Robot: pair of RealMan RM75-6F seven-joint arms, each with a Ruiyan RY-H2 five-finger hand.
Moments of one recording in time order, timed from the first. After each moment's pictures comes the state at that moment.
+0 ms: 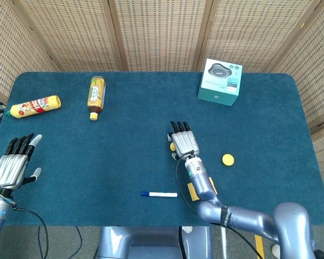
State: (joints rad) left arm -0.32 -1.11 -0.01 -1.68 1.25 1.31 0.23; right arm 0.92 -1.84 0.35 -1.27 -0.73 0.97 -0.75
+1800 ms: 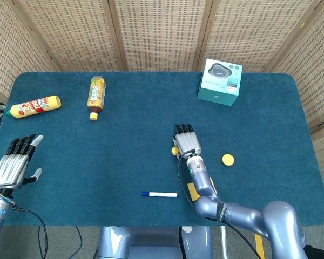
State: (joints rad) left arm -0.30 -1.10 -0.05 -1.69 1.28 1.26 0.21; right arm 0.97 -1.89 0.31 -1.11 -0.64 0.92 -0.74
